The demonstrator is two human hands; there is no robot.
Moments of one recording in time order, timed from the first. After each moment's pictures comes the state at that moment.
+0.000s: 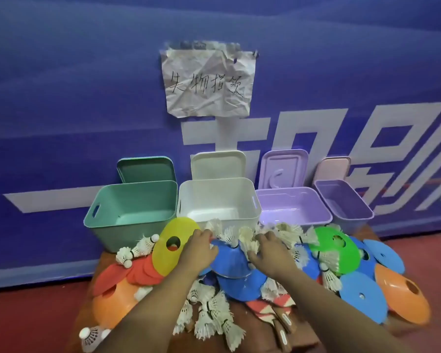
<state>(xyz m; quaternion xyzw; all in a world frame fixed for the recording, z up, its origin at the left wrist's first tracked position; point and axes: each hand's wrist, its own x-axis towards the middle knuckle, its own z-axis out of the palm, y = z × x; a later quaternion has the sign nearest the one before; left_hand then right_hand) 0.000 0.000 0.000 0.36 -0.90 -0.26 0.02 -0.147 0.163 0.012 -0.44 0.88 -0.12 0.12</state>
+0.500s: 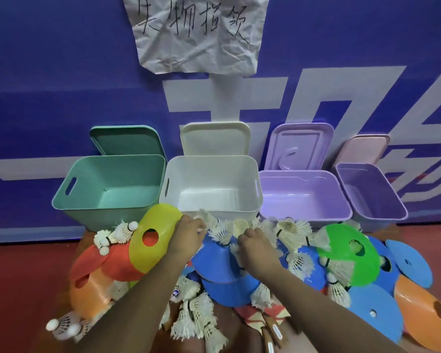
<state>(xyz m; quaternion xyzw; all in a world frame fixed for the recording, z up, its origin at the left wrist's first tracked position) -0.068 -0.053 -0.078 0.43 -0.86 -0.27 0.05 -0.212 0.107 -0.072 -0.57 0.82 -0.04 0.08</state>
